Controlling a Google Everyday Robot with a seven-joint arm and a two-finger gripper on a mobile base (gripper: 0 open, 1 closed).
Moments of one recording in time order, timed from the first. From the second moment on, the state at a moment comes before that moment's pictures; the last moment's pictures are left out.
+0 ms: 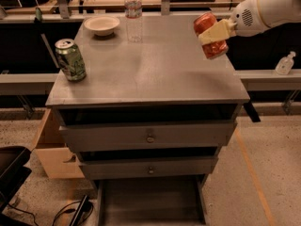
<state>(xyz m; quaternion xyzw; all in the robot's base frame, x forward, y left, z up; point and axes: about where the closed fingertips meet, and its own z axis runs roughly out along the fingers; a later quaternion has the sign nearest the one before) 0.667 -0.187 0.960 -0.29 0.86 0.18 0.38</state>
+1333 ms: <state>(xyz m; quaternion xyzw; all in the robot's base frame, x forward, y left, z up) 0.680 -0.177 0.957 -0.43 0.65 0.27 0.56</state>
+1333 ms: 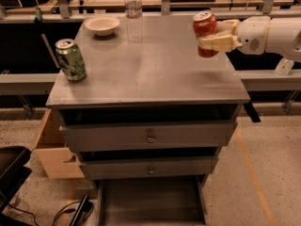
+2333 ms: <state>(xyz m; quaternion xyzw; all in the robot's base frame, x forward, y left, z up) 0.696 -0.172 0.918 -0.44 0.61 0.34 0.57</state>
